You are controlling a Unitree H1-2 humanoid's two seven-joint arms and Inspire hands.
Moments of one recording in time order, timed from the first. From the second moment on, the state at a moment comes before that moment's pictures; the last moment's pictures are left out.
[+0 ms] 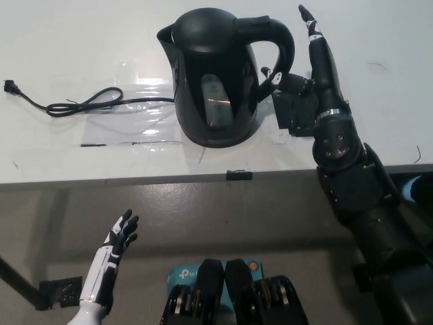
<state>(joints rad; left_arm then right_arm) -0.03 0.13 -0.02 0.23 0.03 -0.35 -0.08 -0.97 -0.05 0.08 0.92 -0.34 -0.20 -0.34</state>
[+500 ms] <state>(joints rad) -0.03 0.13 -0.02 0.23 0.00 -0.37 -0.09 -1.07 -0.05 0.11 1.06 -0.35 -0.24 -0.41</state>
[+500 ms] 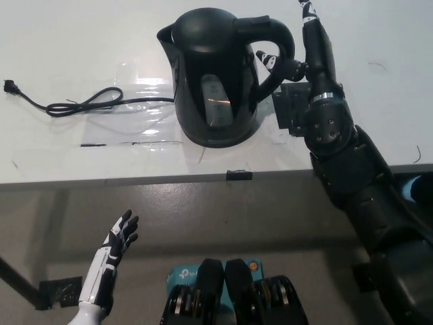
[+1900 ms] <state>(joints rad) -0.02 0.14 -0.02 0.24 -0.03 -0.39 -0.11 -1.23 -0.03 -0.05 1.29 -0.22 -0.37 -0.62</state>
